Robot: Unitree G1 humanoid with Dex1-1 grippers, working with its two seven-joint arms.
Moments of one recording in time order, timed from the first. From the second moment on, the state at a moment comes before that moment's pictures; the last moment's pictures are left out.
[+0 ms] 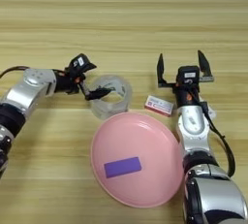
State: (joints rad) left arm -0.78 0.14 -0.24 0.86 0.02 0.03 -0.83; right arm -0.50 -0.24 -0.18 1.04 -0.02 -0.91 0.03
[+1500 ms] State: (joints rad) left arm -0.85 0.18 -0.35 0.94 0.12 -0.06 -0.93; right arm -0.50 -0.24 -0.16 1.04 -0.02 -0.93 0.02
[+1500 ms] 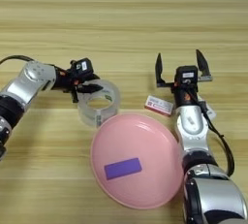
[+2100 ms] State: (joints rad) left arm -0.81 0.29 -0.40 0.80 0.13 -0.09 -1.10; right arm -0.50 -0.23 -0.16 1.04 -0.02 -0.93 0.01
